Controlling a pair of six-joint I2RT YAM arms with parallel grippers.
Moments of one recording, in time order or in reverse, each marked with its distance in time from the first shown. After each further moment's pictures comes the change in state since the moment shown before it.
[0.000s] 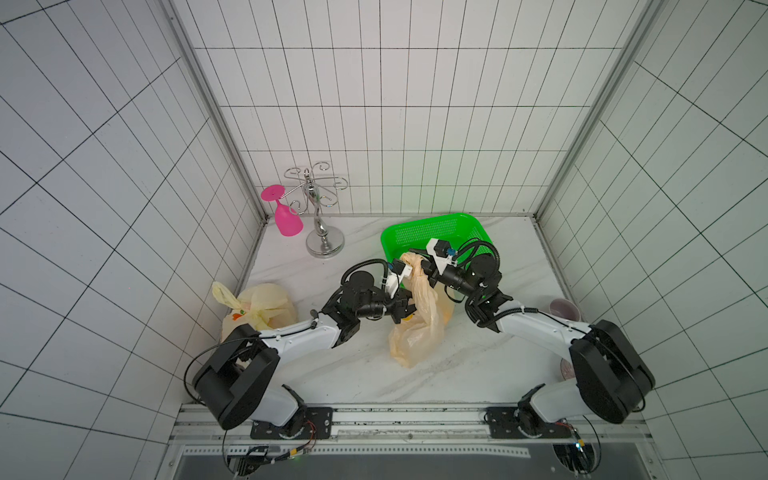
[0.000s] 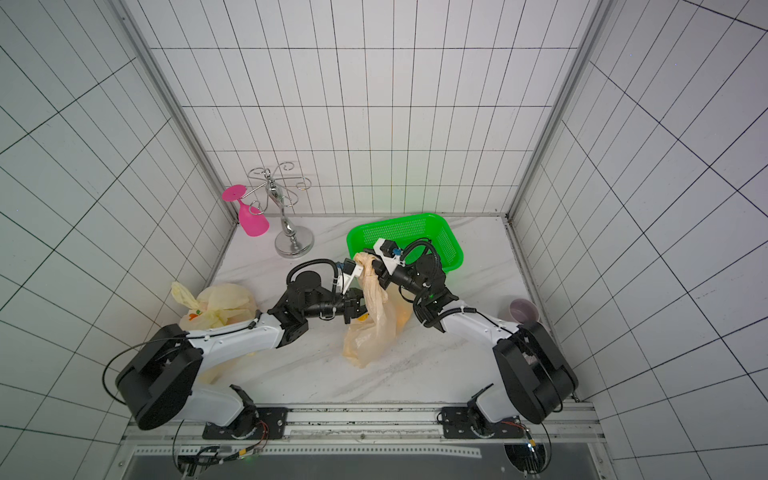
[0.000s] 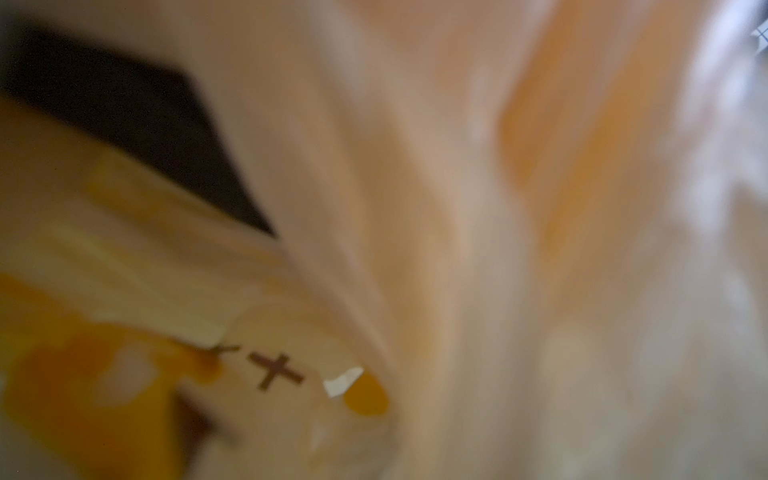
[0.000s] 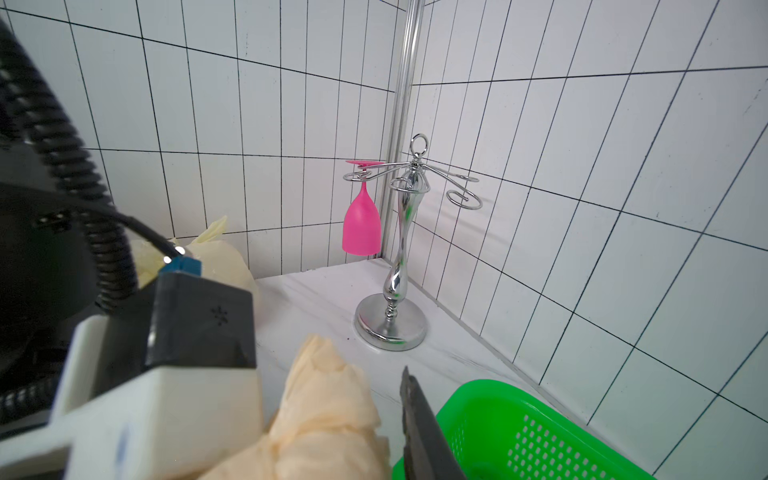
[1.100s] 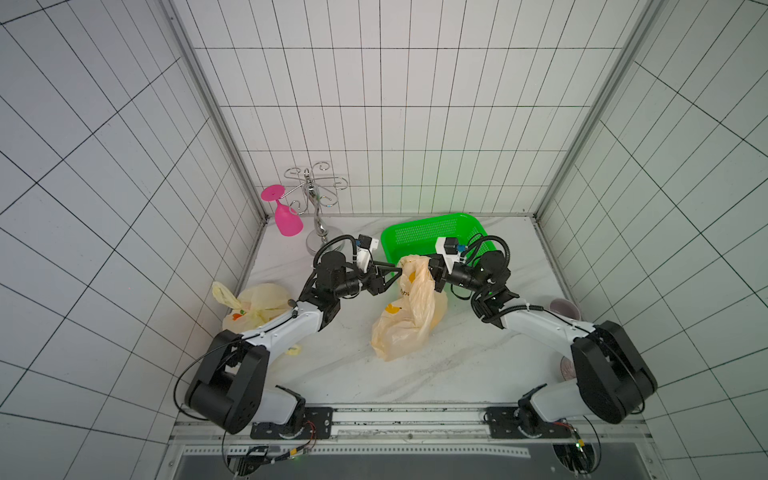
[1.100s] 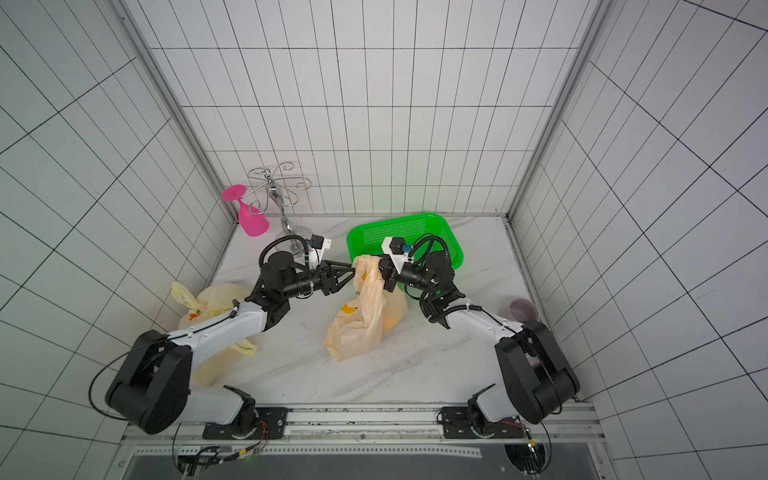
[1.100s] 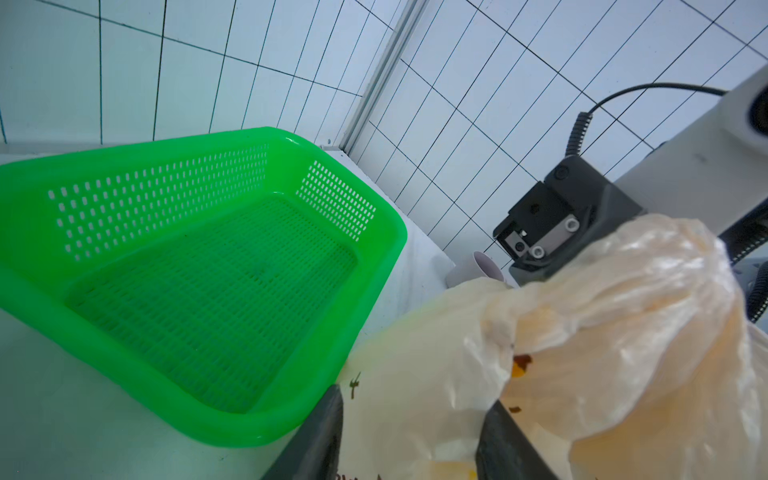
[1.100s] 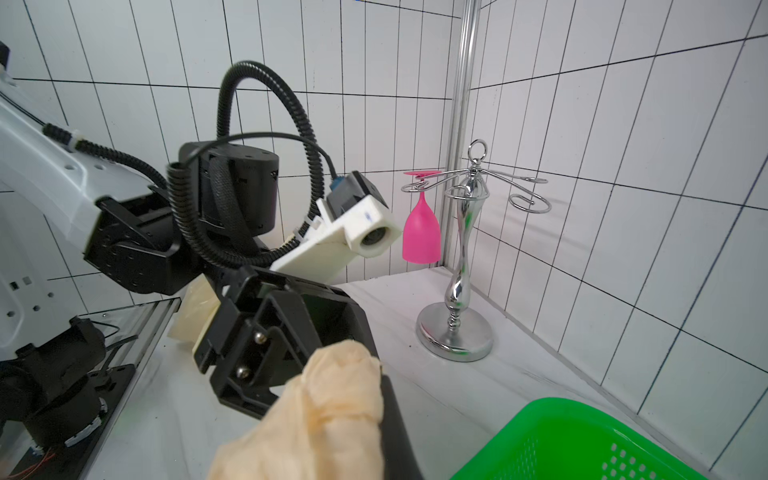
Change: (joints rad) left arm 0.275 -0.013 0.060 -0.082 -0.004 0.038; right arm -0.079 -0.016 0.002 0.013 -0.319 0.170
